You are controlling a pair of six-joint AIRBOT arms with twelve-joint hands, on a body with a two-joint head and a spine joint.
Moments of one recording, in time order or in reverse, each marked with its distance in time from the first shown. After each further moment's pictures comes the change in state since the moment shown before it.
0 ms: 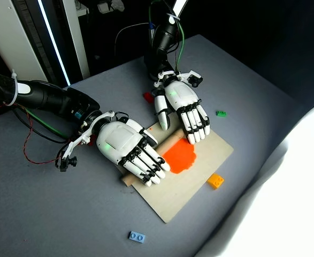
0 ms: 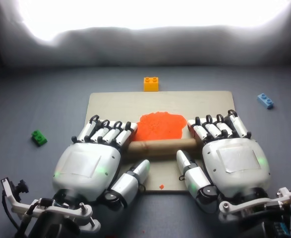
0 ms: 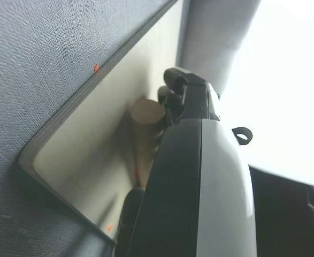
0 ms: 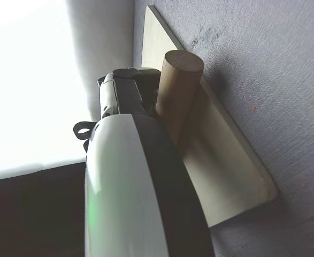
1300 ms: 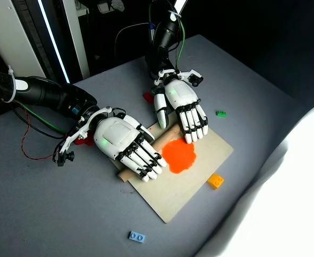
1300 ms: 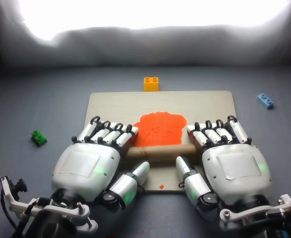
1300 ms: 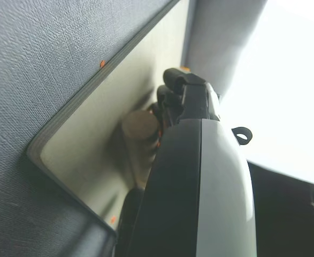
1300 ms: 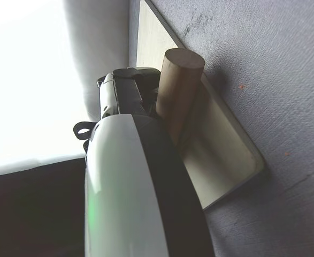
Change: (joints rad) left arm 0.001 0.023 -0.014 0.020 0.026 -0.017; right arm -0.011 0.006 -0.042 0.001 0.019 -0.020
